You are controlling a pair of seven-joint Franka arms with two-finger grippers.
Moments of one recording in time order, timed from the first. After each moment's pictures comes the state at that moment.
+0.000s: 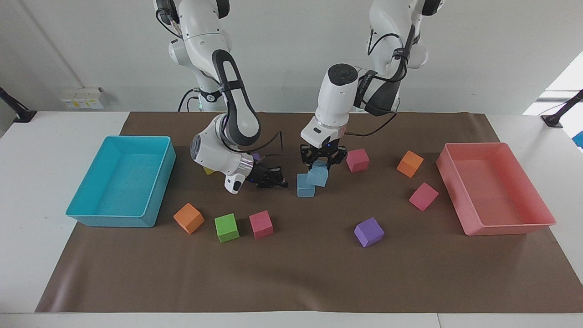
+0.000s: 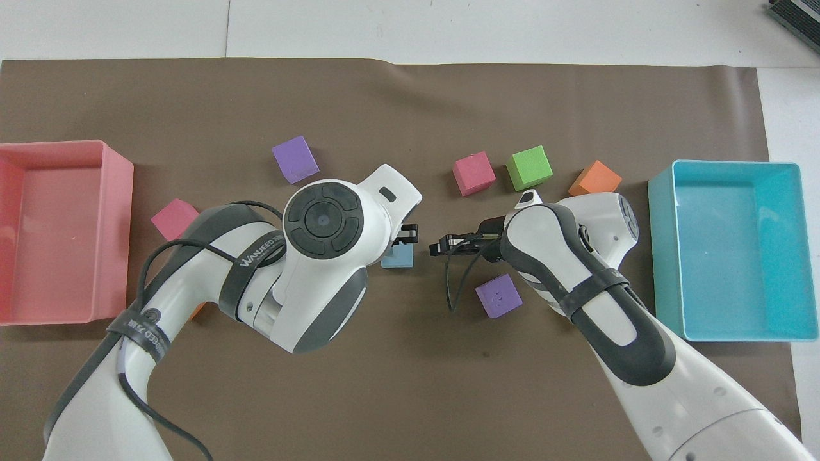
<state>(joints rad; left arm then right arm) -0.58 0.25 -0.08 -1.78 0.00 2.16 -0.63 0.40 0.38 -0.07 -2.02 1.16 2.25 -0.55</state>
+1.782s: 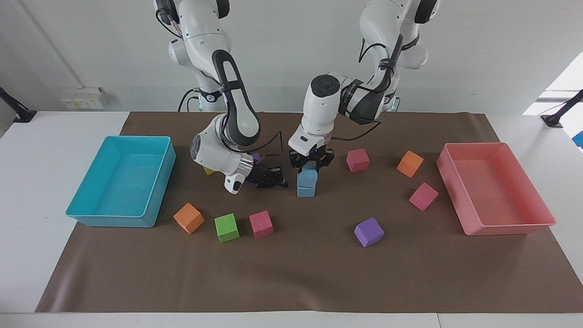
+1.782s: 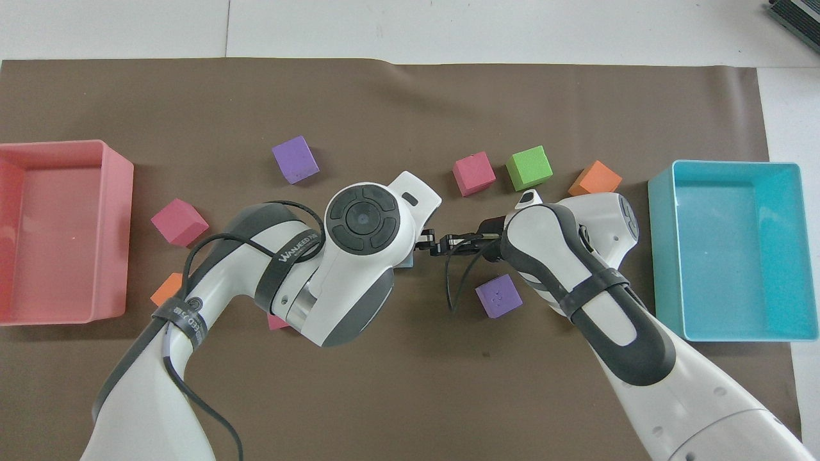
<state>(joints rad) -0.61 0.31 -0.09 -1.75 0.00 2.14 -0.71 0.40 0.38 -0.07 -2.02 1.16 2.25 -0.55</state>
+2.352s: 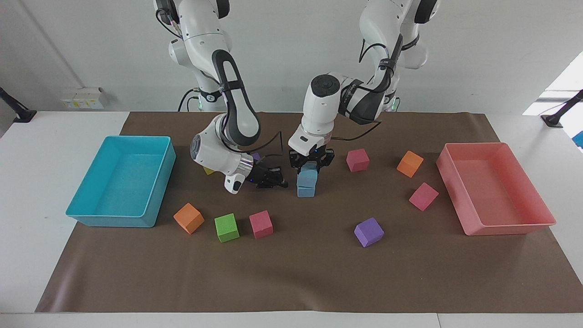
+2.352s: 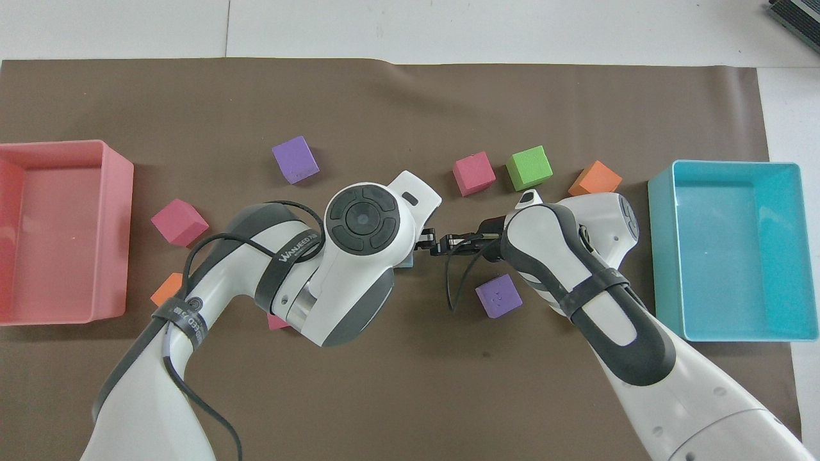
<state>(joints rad) -0.61 0.31 -0.09 -1.75 0.00 2.14 -0.71 0.40 0.38 -0.07 -2.02 1.16 2.25 -0.55</state>
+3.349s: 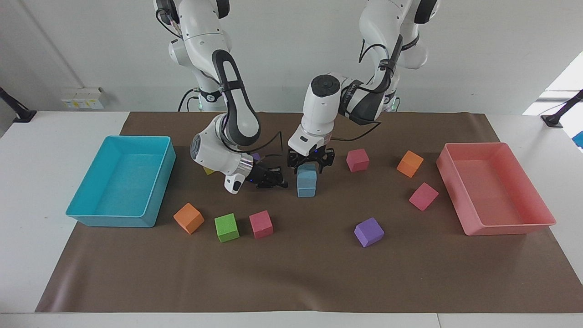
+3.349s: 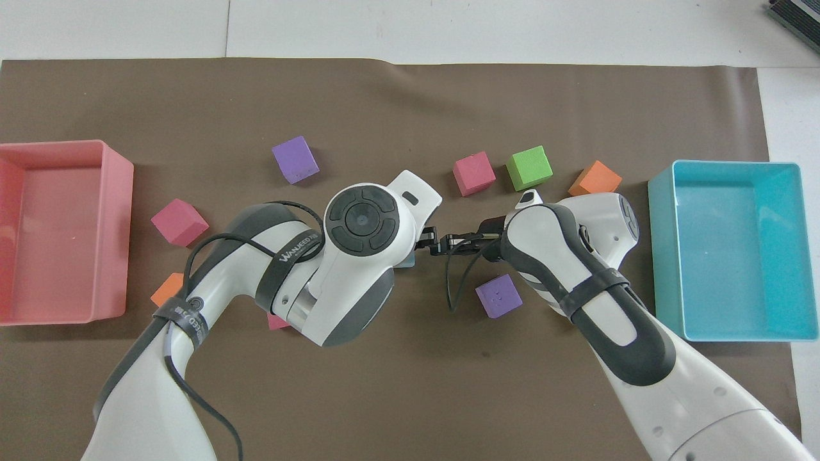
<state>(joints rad) -0.61 0.31 -0.09 -1.75 0.00 2.16 -0.71 0.40 0.38 -0.07 -2.02 1.16 2.25 -0.55</state>
